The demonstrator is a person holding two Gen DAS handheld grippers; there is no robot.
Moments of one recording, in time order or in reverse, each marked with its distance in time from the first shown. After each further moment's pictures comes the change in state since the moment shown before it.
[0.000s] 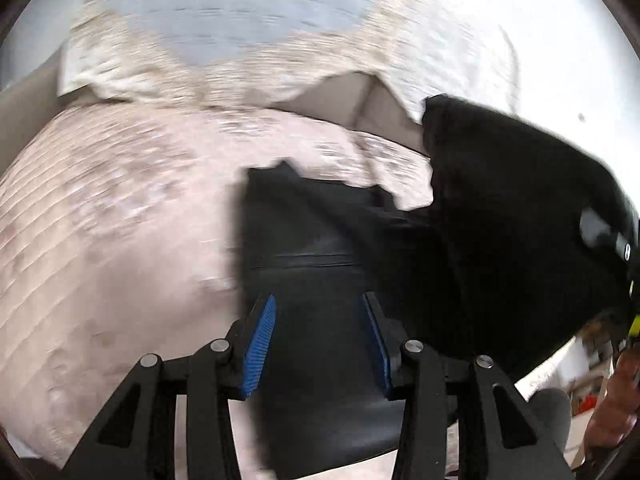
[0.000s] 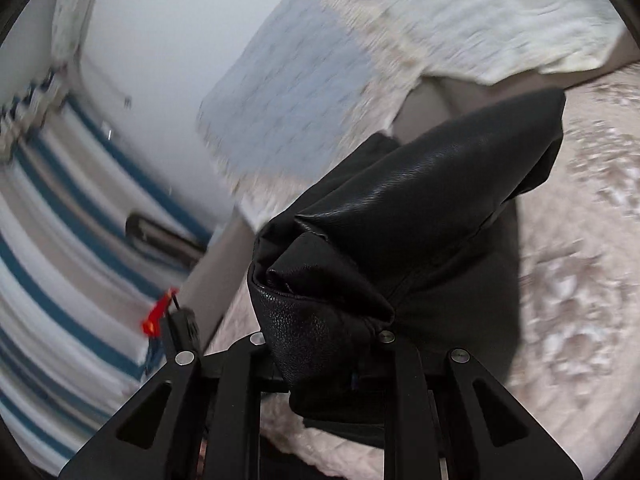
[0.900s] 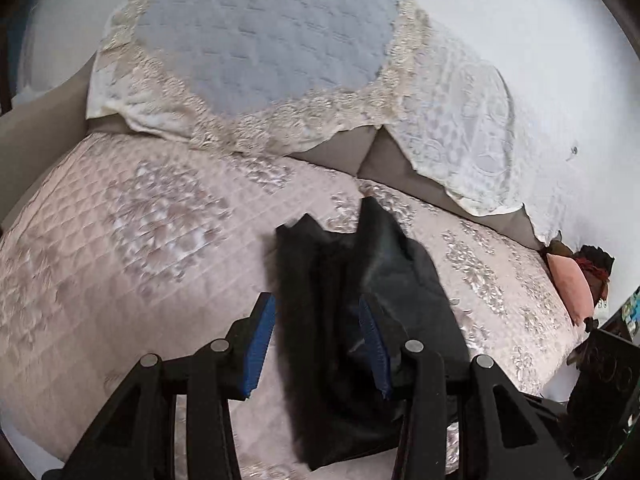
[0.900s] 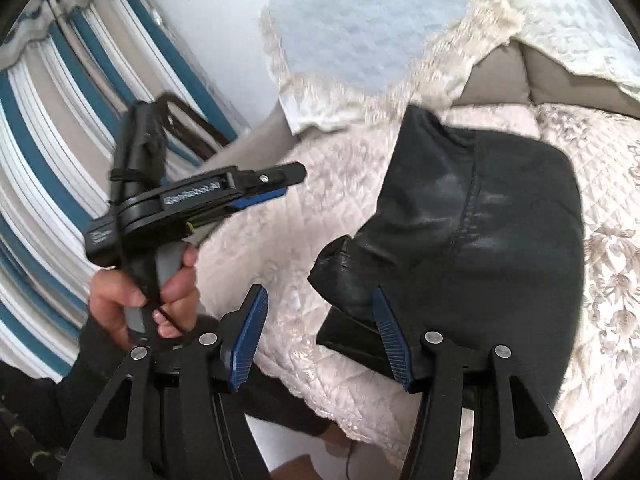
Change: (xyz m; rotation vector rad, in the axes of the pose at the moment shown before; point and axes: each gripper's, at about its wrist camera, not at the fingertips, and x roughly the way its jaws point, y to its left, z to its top) left arm -0.052 0.011 0.024 -0.008 -0.118 -0.038; right arm 0.021 0.030 -0.062 -0.230 0.099 0.008
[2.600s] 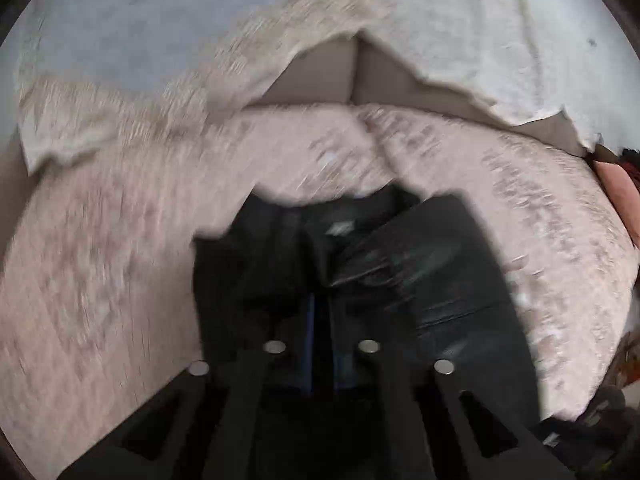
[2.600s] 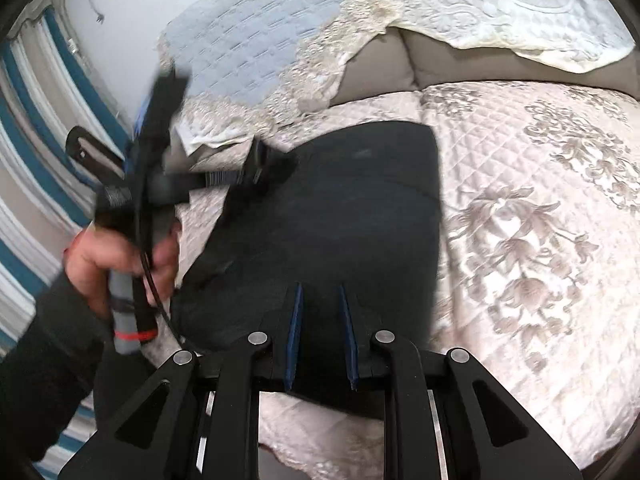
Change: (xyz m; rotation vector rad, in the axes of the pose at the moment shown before) left arm 0.151 -0.055 0.007 0.233 0.229 0.187; right arm -0.004 -0.083 -0.010 0.129 0.009 -0.290
